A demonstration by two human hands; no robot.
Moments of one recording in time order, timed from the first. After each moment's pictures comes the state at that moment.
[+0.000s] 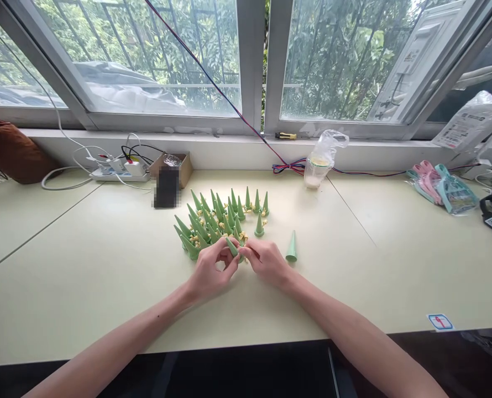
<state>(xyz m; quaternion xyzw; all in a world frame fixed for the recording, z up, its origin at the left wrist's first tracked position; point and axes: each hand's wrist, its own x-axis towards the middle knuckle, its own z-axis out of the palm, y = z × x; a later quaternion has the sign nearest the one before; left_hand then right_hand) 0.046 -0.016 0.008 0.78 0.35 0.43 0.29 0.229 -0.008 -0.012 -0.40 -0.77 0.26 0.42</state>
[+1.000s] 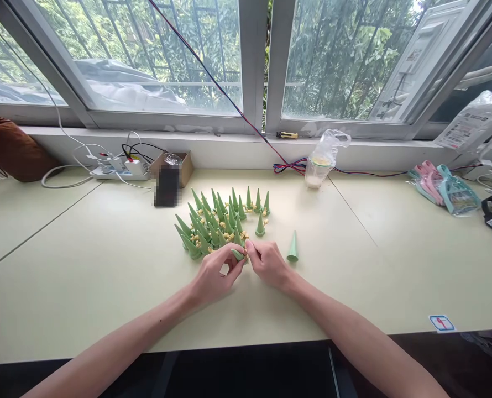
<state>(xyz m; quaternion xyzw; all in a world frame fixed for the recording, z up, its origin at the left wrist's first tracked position) 0.049 -0.019 -0.005 0.82 0.32 0.42 0.21 0.224 -0.012 -0.009 -0.44 -0.75 0.23 0.43</state>
